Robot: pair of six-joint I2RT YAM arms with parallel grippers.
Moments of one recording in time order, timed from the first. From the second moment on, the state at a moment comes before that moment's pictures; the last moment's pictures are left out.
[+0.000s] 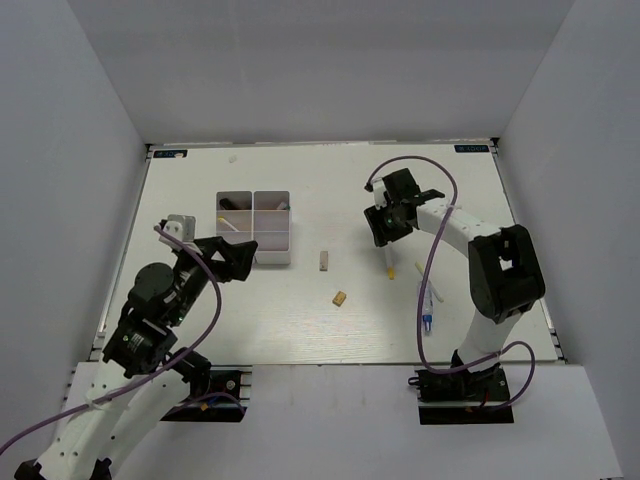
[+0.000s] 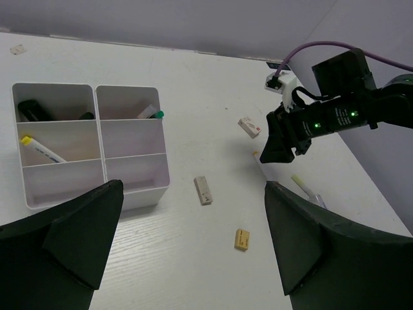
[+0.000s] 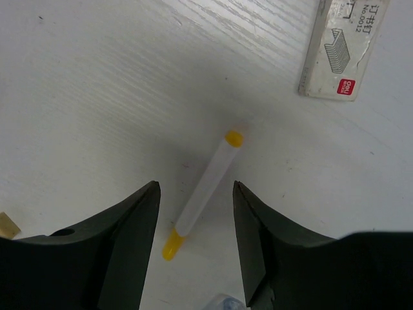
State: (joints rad) left arm -0.52 0.44 0.69 -0.30 -0.12 -0.39; right arm 0.41 1.78 1.23 -0.52 -0.11 -0.12
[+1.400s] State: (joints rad) left arm -0.51 0.28 0.65 -0.31 -0.10 -0.34; right arm 0.49 1.90 1.67 -0.76 -0.47 -0.41
